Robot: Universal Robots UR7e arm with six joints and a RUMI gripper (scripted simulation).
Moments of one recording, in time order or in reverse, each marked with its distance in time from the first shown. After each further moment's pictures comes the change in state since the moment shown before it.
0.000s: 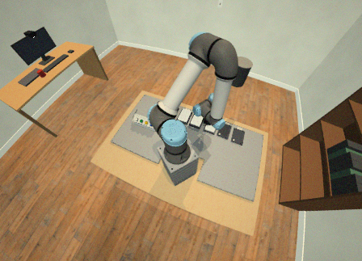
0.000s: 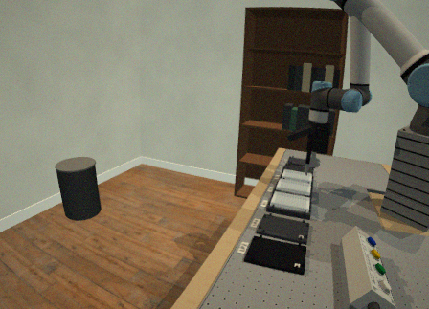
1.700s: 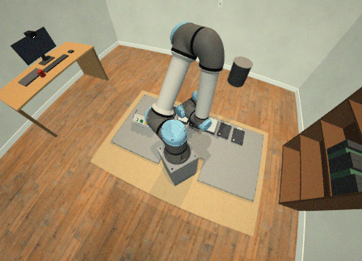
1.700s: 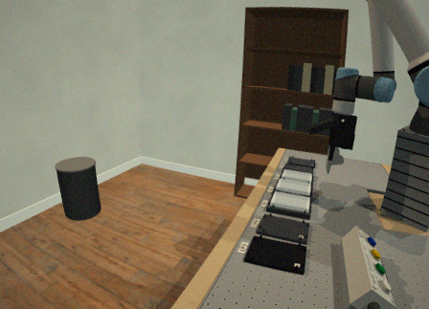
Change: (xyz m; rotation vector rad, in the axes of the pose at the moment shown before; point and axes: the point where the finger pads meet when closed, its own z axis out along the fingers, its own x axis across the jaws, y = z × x) arm -0.090 0.076 -0.054 0.010 0.004 0.000
